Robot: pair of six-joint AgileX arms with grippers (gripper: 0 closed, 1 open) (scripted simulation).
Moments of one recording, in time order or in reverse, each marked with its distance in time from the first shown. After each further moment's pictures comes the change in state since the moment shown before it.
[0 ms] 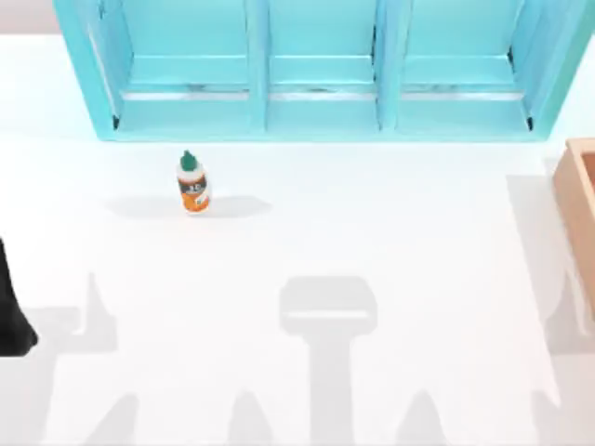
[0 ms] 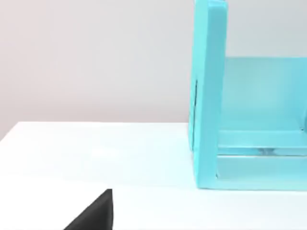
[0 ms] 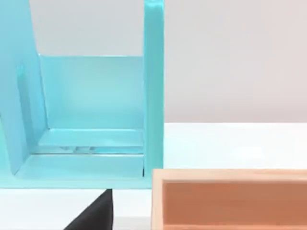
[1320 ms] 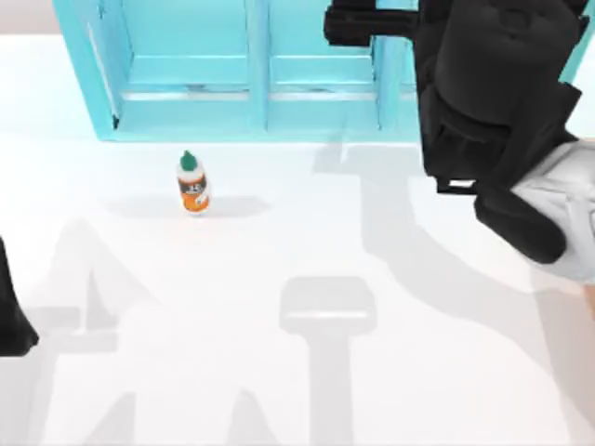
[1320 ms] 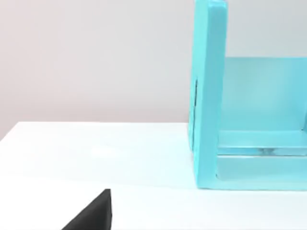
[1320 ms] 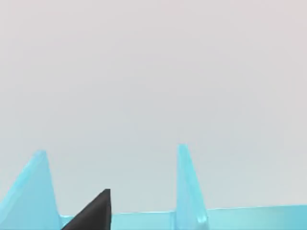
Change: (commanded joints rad) left arm 0.000 0.000 0.000 0.000 0.000 0.000; right arm 0.756 1.602 1.030 0.640 0.812 0.002
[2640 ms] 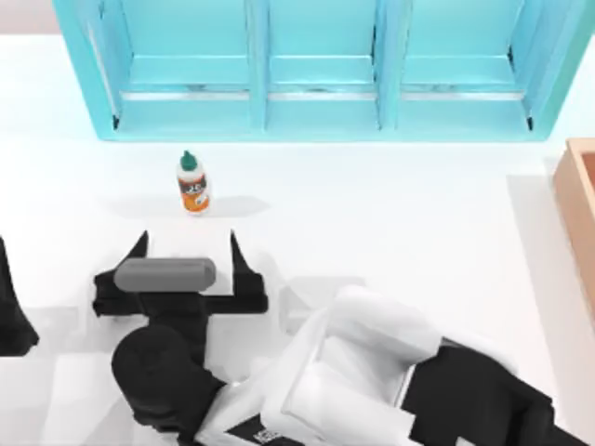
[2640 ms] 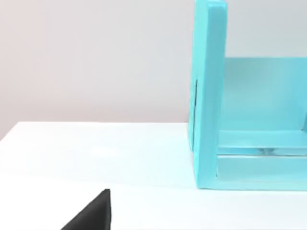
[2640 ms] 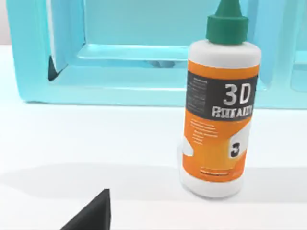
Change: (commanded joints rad) left arm 0.000 0.000 0.000 0.000 0.000 0.000; right arm 0.383 1.173 0.604 0.487 0.369 -0.007
